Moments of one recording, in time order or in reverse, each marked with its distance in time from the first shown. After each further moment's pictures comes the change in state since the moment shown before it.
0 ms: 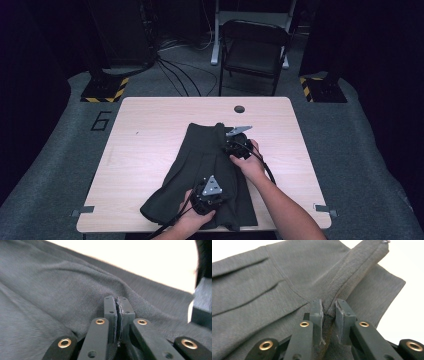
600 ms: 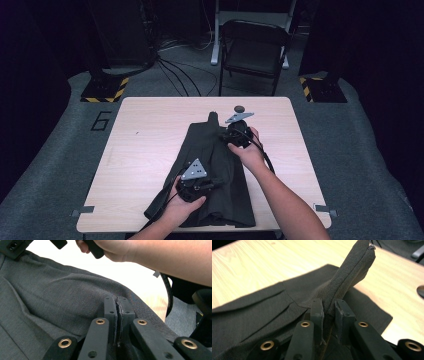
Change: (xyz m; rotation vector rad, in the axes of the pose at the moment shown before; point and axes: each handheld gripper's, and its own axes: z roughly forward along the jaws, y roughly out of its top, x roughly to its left) left arm 0.017 0.036 -0.059 -0.145 -0.058 -0.048; right arm 0.000 0.042 -0.026 -0.064 0.026 -0.021
